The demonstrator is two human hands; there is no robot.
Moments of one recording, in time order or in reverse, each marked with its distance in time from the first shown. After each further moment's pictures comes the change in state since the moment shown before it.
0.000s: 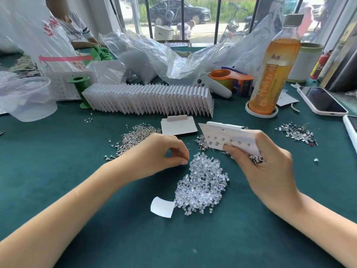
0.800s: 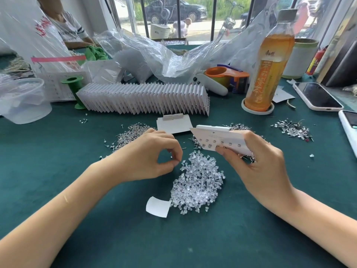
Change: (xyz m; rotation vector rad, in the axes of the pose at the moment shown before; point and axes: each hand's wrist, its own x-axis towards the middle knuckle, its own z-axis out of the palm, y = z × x) left_hand -0.006 0.000 -0.006 0.199 0.021 0.151; right_hand -0.001 0.005 0.002 0.006 -0.048 -0.110
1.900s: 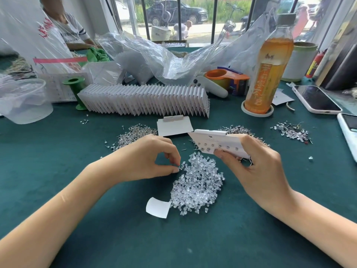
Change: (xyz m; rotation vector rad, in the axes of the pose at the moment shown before) left_hand -0.002 -0.001 -0.004 -0.114 -0.100 -0.058; right_hand 0.000 0.001 0.001 0.003 -0.030 -0.025
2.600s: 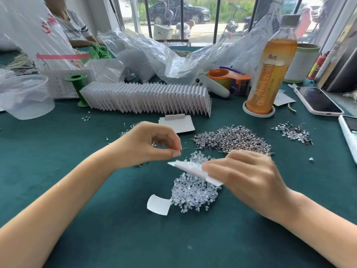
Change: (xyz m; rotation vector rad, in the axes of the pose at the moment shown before) left_hand 0.002 0.003 -0.012 -0.449 0.084 -0.140; right_hand 0.002 -0.008 -0.007 -0.090 -0.166 -0.550
